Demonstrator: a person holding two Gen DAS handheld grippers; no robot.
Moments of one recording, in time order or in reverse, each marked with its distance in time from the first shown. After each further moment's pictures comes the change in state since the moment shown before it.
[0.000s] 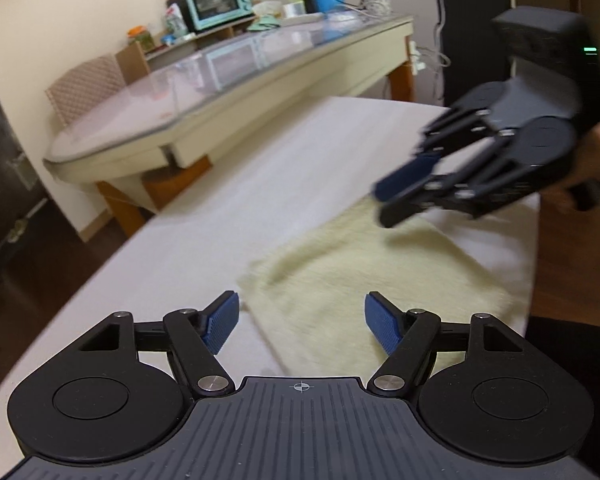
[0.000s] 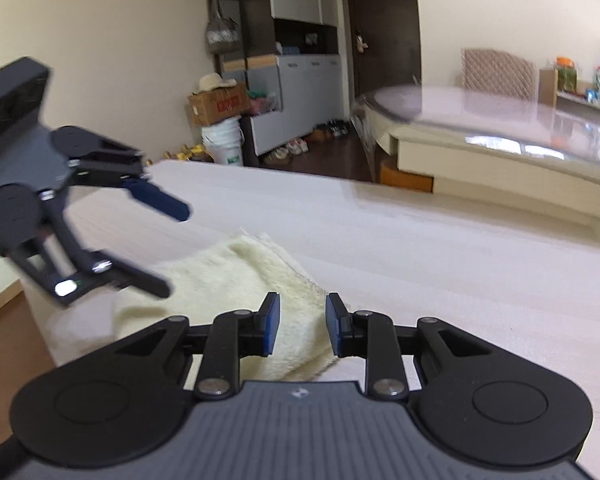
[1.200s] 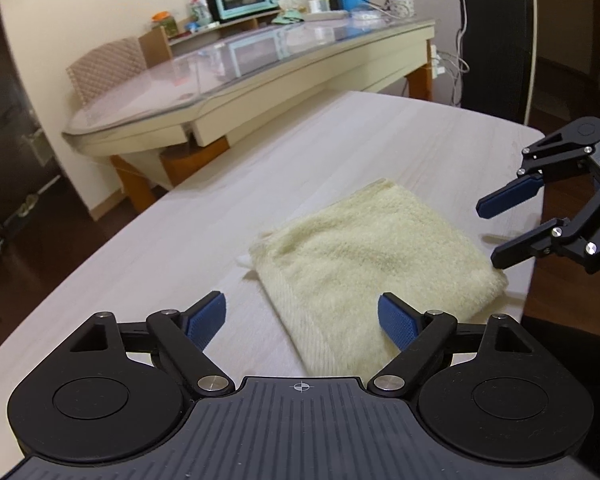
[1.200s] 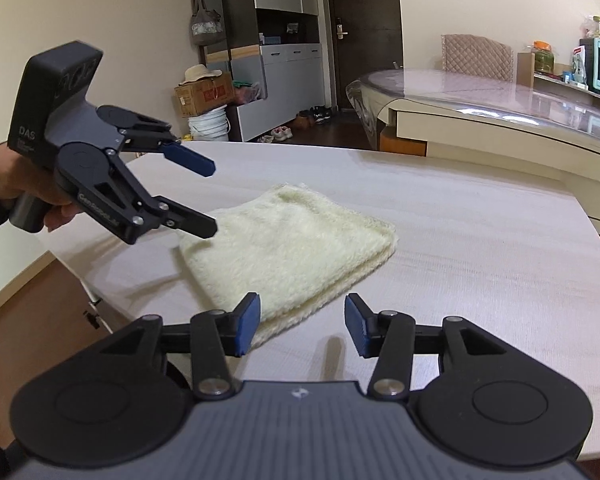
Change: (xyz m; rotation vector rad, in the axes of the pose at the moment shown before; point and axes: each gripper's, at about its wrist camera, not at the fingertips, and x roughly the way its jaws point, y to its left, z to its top) left arm -0.025 0.001 -0.022 -0.102 -0.004 0.056; right arm -0.073 0.058 -0.041 0.036 0.016 -0.045
